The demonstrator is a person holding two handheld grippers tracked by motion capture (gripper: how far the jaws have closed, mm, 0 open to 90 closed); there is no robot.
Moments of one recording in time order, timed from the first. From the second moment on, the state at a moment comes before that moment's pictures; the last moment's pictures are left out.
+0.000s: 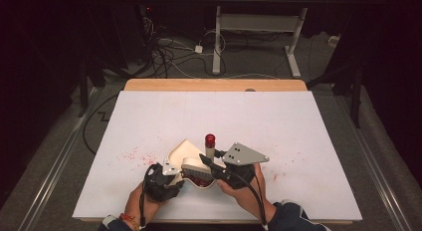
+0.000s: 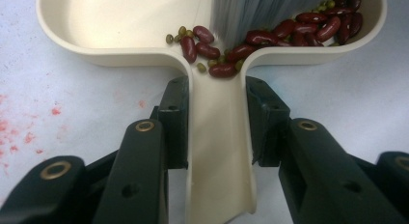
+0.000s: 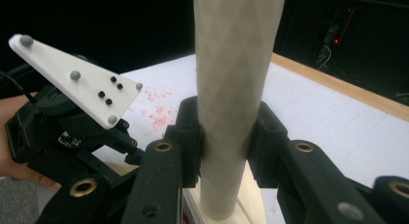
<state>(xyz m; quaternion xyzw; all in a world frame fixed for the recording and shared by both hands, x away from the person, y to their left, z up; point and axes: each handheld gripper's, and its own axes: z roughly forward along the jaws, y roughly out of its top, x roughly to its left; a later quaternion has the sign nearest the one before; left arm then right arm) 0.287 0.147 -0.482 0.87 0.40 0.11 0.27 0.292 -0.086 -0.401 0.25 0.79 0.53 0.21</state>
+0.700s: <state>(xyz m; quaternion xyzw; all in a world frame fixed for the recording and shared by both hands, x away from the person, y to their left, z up) 0.288 0.148 -0.483 0.86 0.41 0.11 0.28 0.309 -0.102 -0.403 0.25 0.79 0.50 0.25</state>
